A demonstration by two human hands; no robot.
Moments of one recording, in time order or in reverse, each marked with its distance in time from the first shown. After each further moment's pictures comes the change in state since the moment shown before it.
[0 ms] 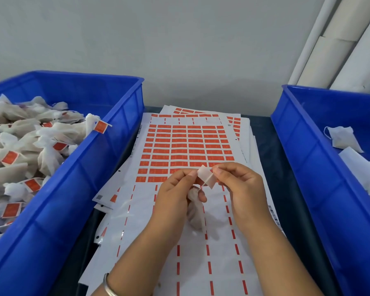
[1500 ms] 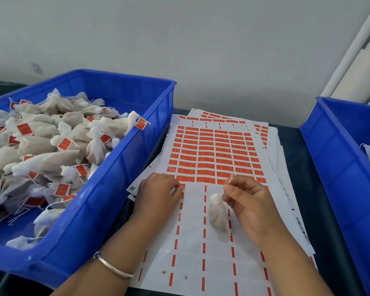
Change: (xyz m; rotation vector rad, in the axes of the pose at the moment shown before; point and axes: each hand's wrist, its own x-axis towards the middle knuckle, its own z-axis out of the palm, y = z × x) left_hand 0.053 -0.029 -0.099 1.232 0.240 0.402; right_hand -0.011 0.005 0.020 0.173 -0.286 0.155
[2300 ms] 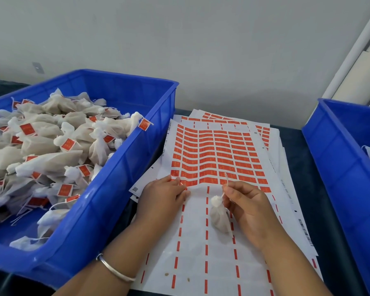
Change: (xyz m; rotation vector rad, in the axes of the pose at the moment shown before) left_hand -0.001 -0.008 0.008 0.173 -0.107 0.117; right_hand 0.004 0.012 -0.001 -0.062 0.001 0.083
